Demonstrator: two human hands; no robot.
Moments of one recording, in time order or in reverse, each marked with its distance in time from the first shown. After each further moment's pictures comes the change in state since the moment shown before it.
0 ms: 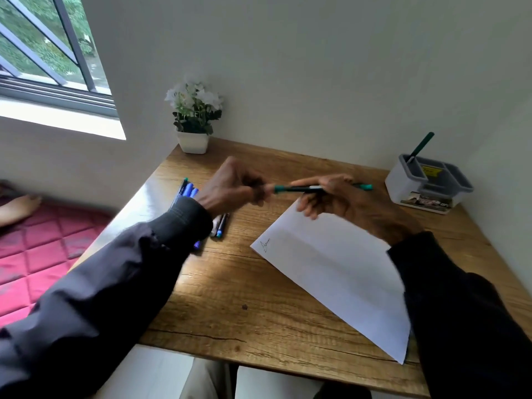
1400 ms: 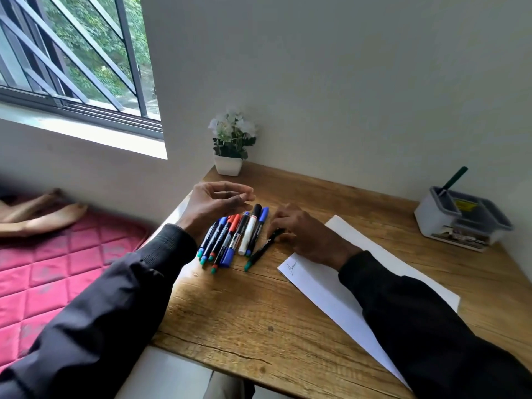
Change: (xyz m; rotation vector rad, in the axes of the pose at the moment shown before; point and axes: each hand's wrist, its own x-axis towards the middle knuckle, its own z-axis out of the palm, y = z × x) left_hand -0.044 -0.031 -0.043 -0.598 0.346 -0.172; right_hand 0.089 0.056 0.066 -1.066 -0.097 -0.192
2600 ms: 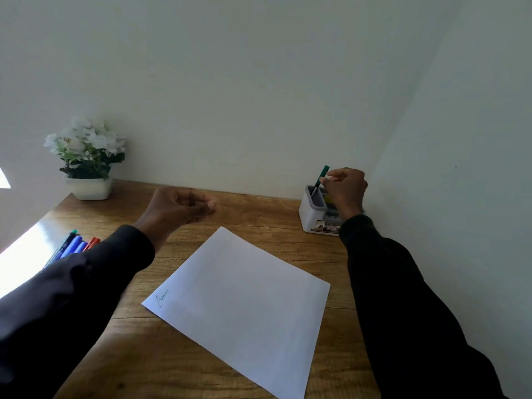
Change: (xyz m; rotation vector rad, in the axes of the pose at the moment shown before) left_hand 0.060 -0.005 0.158 0.115 -0.181 0.045; right_hand -0.149 0.175 -0.174 0.122 1.049 1.001
